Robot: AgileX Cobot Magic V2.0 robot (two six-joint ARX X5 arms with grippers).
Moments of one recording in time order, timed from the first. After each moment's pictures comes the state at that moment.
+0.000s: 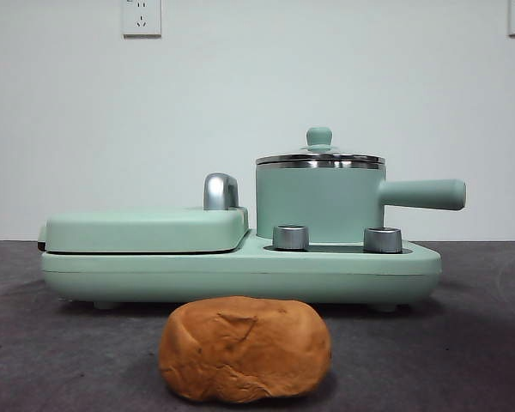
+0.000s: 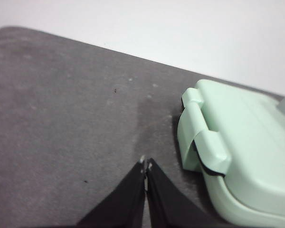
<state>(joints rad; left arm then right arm) -0.01 0.00 0.03 -0.15 0.03 -0.29 0.00 0.00 0.02 0.01 -0.10 -0.15</state>
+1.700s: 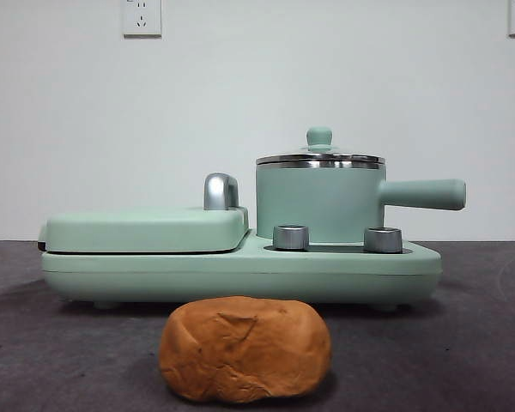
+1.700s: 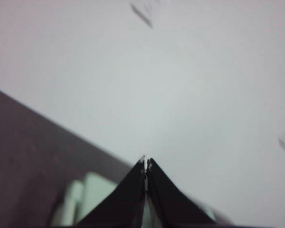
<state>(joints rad) -0.01 0.18 0.53 -0.21 0.18 -0.68 0.00 0.16 0.46 -0.15 -0.26 0.65</state>
